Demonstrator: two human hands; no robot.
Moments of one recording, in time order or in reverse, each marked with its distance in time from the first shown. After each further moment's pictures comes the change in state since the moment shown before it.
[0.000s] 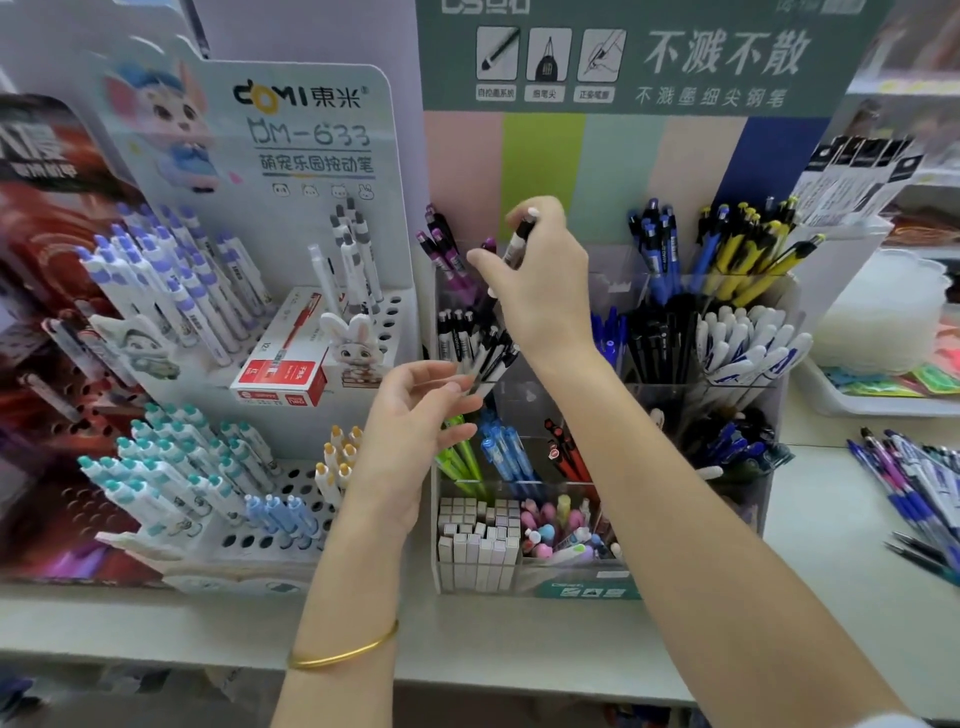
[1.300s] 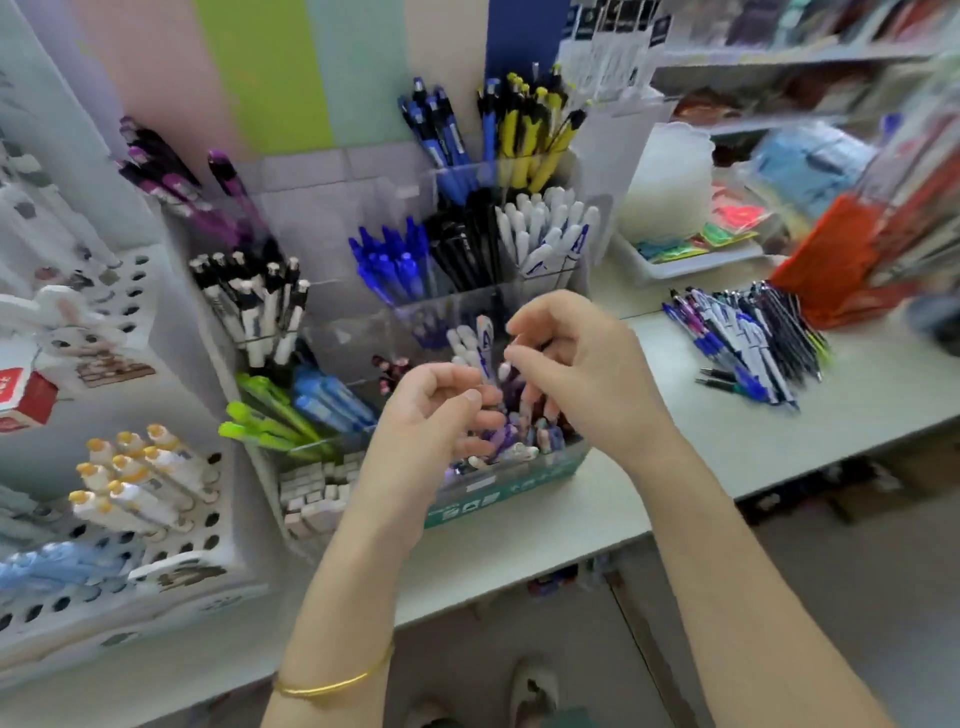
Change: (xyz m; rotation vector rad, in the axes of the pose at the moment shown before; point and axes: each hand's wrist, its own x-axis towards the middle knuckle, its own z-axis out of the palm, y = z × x) left_hand -0.047 -0.057 0.091 0.141 -0.469 -0.125; right_hand -0.135 0.067 -0.146 0.012 -0.076 0.340
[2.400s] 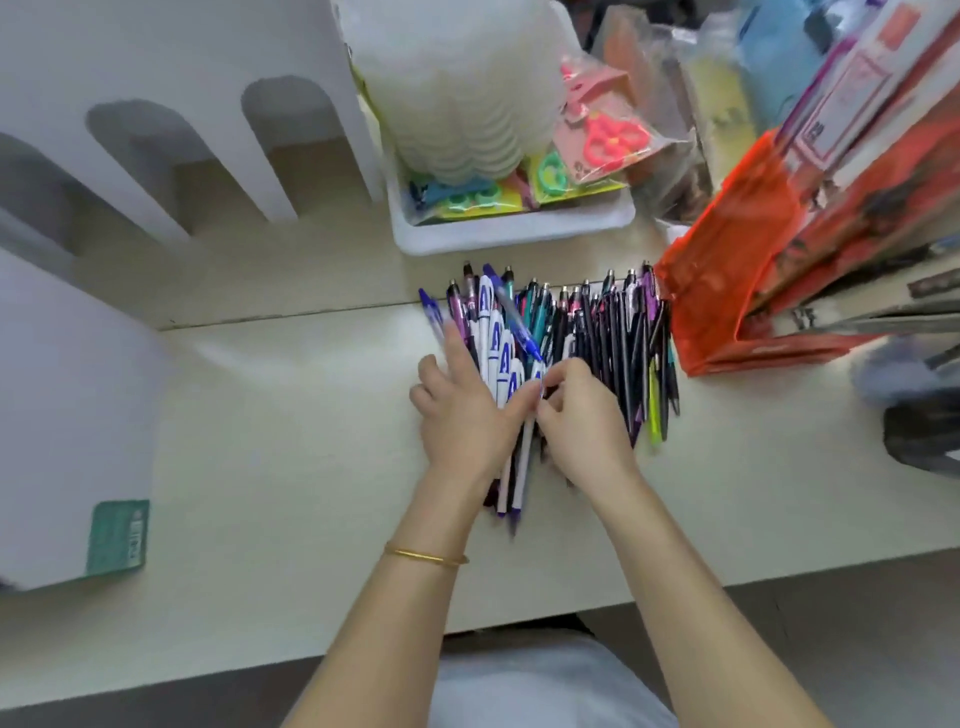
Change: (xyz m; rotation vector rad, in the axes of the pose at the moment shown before) left_hand 0.270 -0.186 0.439 0.972 0.293 -0.315; right_hand 0.123 0.385 -0.312 -0.425 -0.278 0.549
